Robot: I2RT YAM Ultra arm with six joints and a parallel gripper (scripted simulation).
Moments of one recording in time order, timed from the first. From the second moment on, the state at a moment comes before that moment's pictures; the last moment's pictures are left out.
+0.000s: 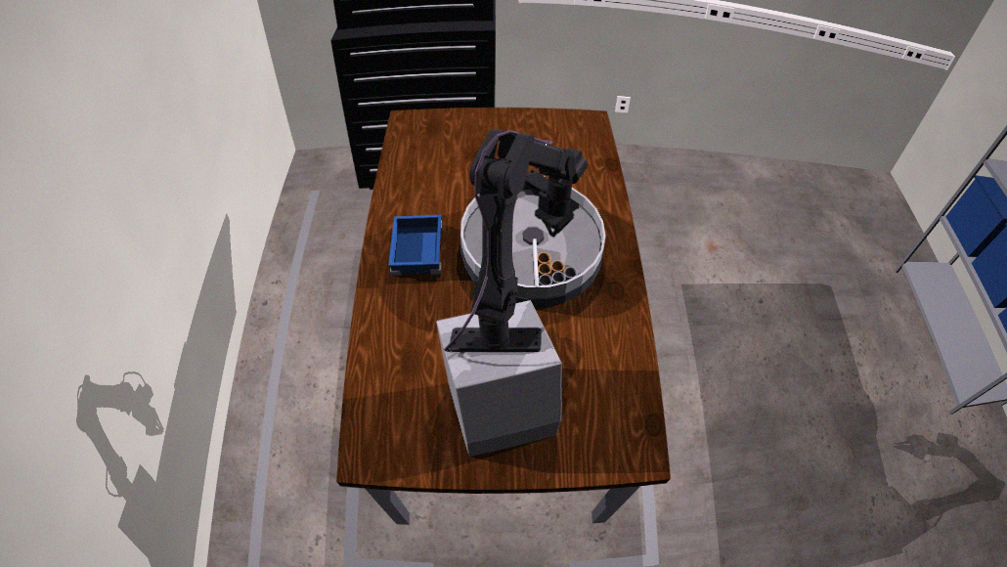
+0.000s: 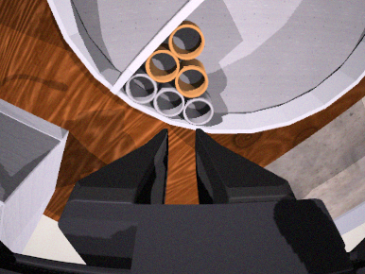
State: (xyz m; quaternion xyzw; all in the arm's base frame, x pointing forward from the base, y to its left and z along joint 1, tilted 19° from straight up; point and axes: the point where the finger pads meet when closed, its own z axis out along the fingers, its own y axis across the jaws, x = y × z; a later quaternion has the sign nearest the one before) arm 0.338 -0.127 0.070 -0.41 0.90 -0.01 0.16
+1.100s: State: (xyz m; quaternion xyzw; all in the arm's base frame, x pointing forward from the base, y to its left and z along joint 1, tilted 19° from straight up) arm 0.345 -0.130 0.057 -0.42 0.89 -0.02 0.16
